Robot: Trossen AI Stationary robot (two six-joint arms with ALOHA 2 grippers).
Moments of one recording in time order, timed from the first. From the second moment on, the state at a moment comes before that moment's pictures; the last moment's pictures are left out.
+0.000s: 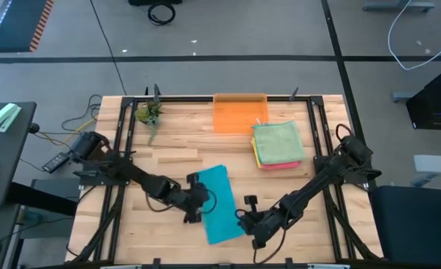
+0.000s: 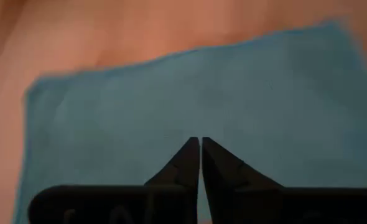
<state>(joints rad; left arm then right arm) -0.48 1.72 0.90 -0.07 -0.40 -0.41 0.65 1.85 1.09 -0.13 0.39 0.37</state>
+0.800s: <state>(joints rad) -0.74 1.96 0.95 0.46 -0.35 0.06 0.73 1.99 1.09 0.03 0.45 0.20</state>
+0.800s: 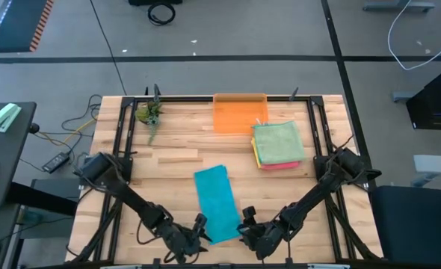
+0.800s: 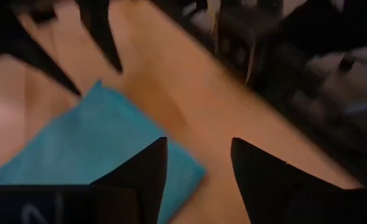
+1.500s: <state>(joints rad) -0.70 2.06 0.98 0.42 -0.30 -0.07 0.74 2.07 1.09 0.06 0.47 0.36</state>
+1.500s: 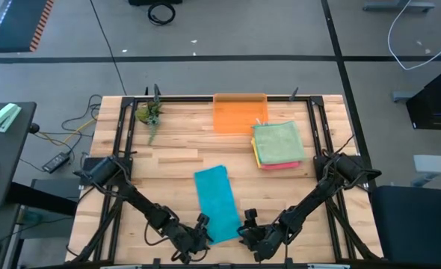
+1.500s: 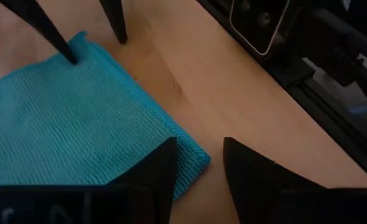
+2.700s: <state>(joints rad) -0.73 1.84 0.97 0.39 -0.33 -0.31 0.67 1.83 1.14 -0.05 0.26 0.59</state>
